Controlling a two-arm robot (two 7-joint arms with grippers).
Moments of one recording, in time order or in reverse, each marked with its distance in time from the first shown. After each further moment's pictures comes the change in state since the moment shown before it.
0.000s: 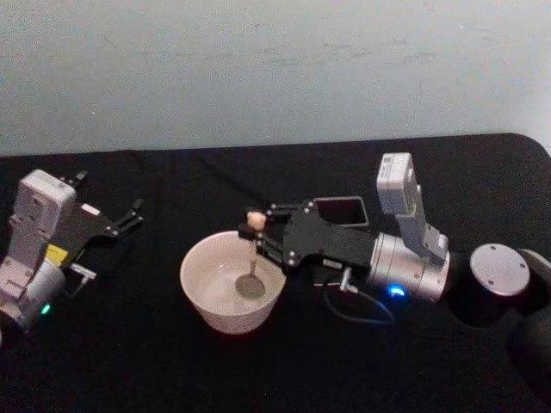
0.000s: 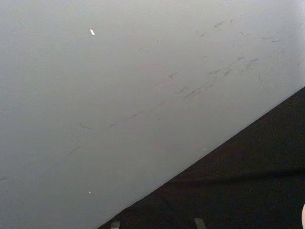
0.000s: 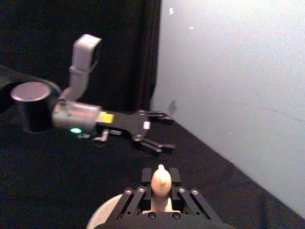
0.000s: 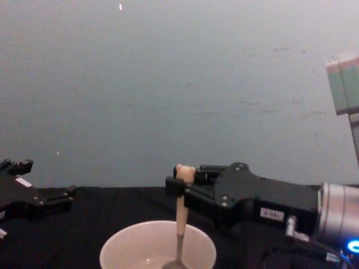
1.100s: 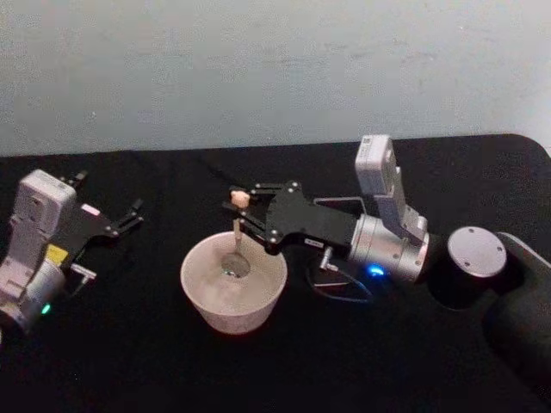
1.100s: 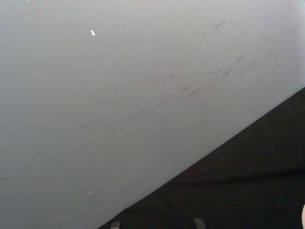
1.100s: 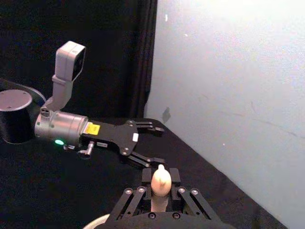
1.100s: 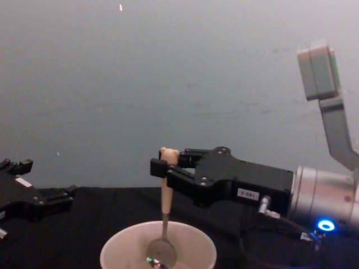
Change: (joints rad) left arm 0.000 0.000 0.000 0.000 0.000 0.000 0.000; right arm 0.074 -0.055 -0.031 0.083 -0.004 -0.030 -0.023
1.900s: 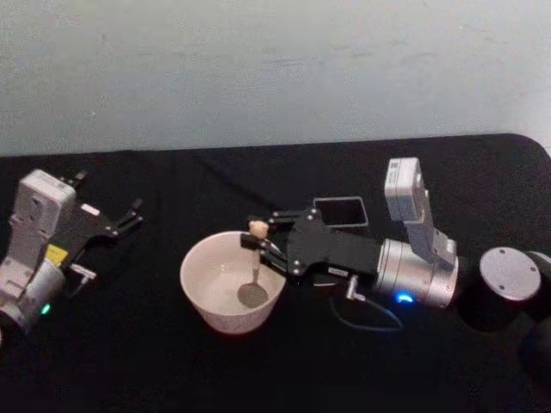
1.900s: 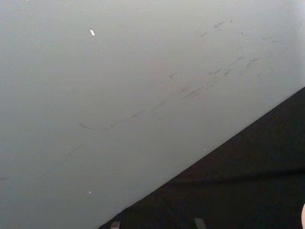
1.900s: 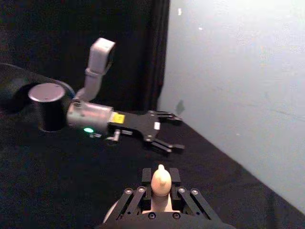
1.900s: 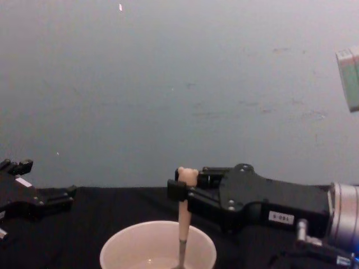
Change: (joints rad) left arm 0.000 0.000 0.000 0.000 0.000 0.000 0.000; right arm -0.101 0.105 0.013 -0.161 0.026 0.055 0.025
